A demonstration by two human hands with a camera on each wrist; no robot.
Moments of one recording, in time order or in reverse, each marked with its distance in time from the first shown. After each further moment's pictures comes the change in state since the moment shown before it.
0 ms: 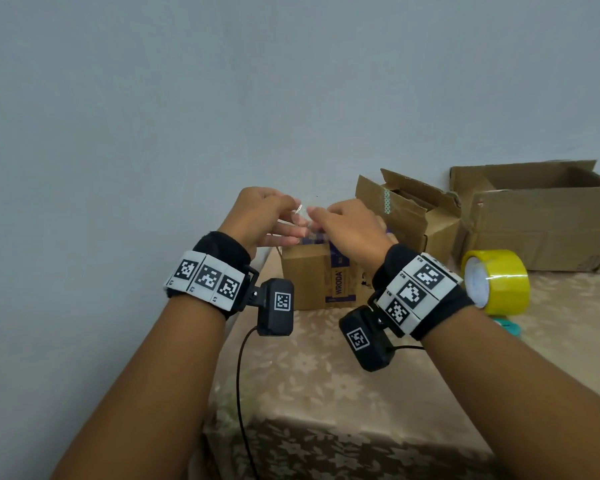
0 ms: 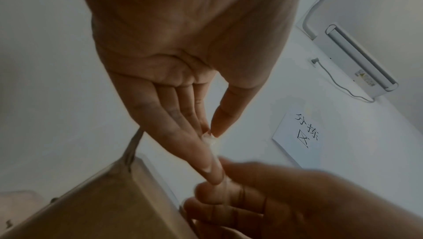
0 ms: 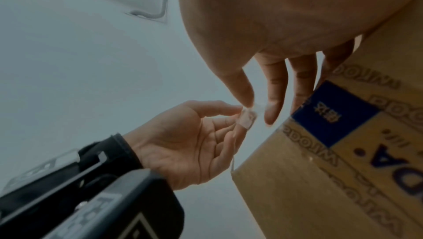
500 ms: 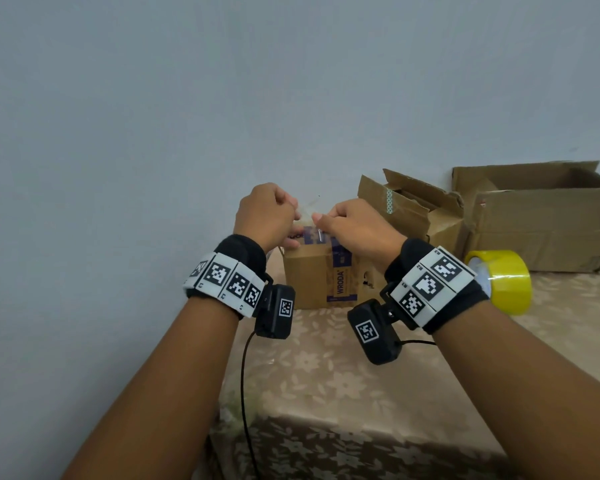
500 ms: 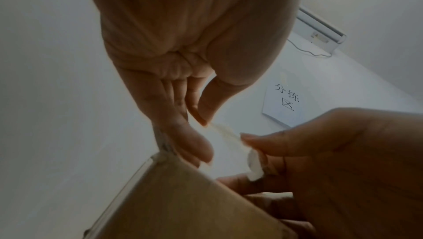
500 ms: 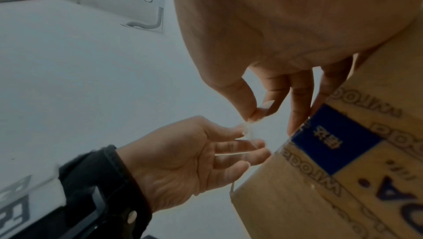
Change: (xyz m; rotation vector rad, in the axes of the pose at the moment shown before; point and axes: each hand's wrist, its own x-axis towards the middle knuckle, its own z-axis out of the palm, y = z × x) left_hand 0.006 -0.009 0.013 0.247 0.198 0.128; right_hand 0.002 0.000 -0.009 0.002 -0.111 -0.039
